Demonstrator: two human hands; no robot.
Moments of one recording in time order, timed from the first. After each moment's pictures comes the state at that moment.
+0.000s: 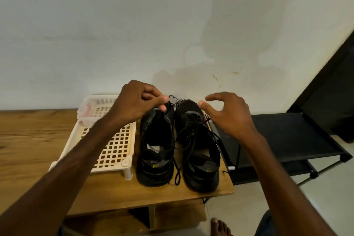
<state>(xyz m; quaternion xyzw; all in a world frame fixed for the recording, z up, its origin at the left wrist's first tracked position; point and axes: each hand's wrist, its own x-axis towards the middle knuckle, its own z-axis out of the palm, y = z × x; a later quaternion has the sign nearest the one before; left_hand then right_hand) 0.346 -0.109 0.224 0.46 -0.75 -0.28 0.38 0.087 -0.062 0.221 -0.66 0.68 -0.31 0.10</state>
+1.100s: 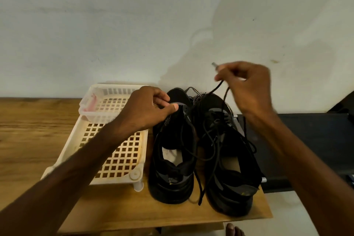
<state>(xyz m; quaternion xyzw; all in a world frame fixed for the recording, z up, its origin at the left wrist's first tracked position) 0.359 -0.146 0.167 0.58 -0.69 -0.29 0.32 0.130 -0.135 0.215 -0.59 0.56 -0.54 0.19</state>
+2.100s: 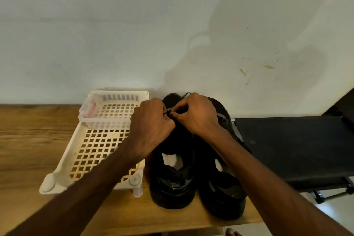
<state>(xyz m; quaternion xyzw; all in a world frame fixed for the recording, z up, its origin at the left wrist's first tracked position) 0.333 -0.133 0.156 0.66 -0.69 -0.13 0.27 0.191 -0.157 0.156 -0.71 0.64 -0.24 0.15</state>
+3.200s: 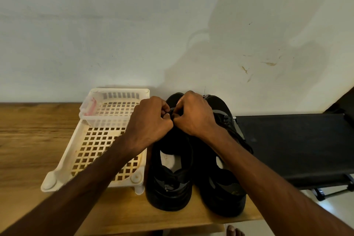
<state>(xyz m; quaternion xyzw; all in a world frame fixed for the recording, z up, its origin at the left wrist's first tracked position) 0.345 -0.134 0.154 0.62 -0.71 -0.20 0.27 0.203 -0.156 0.150 -0.74 0.62 -0.22 0.12</state>
